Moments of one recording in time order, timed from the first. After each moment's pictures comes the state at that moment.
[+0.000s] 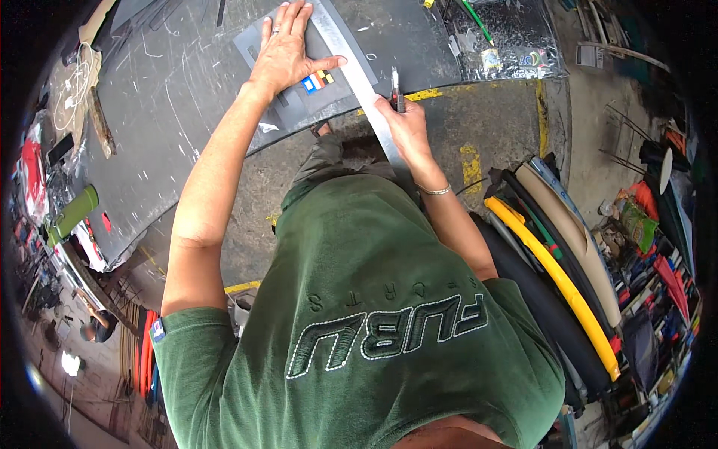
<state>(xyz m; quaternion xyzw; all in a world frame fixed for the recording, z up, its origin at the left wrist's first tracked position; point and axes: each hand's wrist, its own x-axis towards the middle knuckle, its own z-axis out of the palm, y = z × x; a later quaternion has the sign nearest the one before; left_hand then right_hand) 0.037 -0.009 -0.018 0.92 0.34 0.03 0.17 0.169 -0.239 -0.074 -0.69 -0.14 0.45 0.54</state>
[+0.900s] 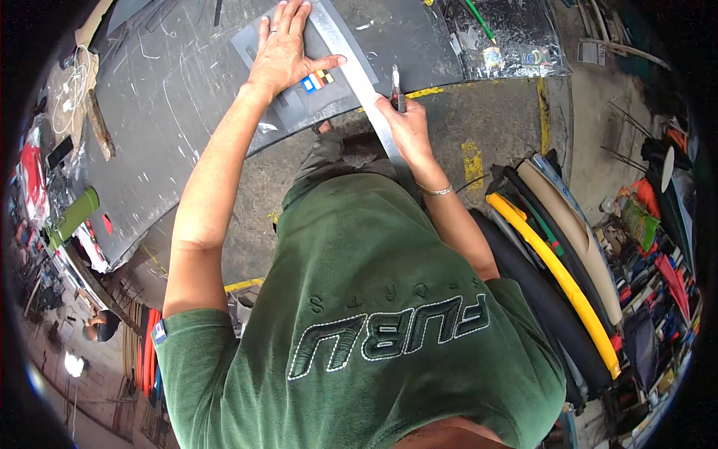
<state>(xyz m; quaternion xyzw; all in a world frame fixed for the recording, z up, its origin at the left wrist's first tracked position) 0.024 0.002 -0.057 0.93 0.32 0.08 0.14 0.171 -0.241 -0.079 -0.69 -0.16 0.46 0.54</state>
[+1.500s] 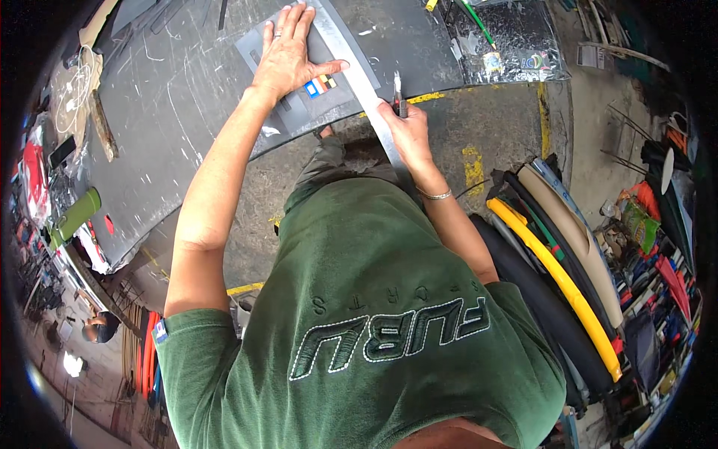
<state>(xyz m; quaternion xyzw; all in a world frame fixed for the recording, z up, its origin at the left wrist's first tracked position) 0.018 0.003 -0.057 0.94 0.32 0.05 0.08 0.168 -0.239 -0.072 -0.70 -0.16 0.46 0.52</state>
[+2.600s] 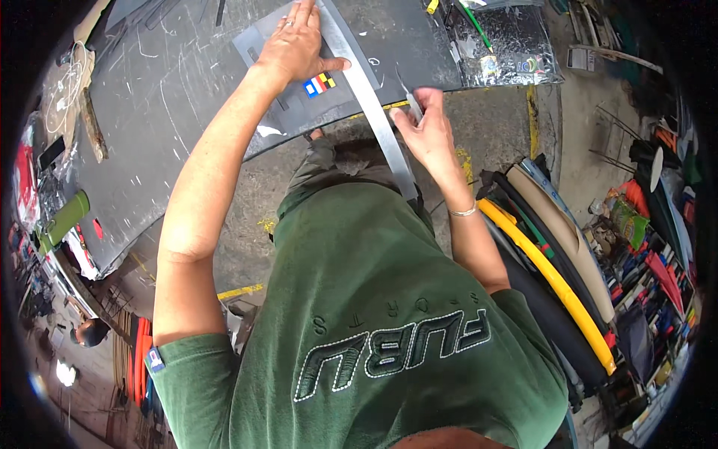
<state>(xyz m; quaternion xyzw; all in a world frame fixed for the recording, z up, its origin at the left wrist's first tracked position) 0.047 0.005 -0.031 0.95 0.23 0.08 0.19 0.204 -0.247 -0.012 -0.81 -0.37 0.31 0.34</state>
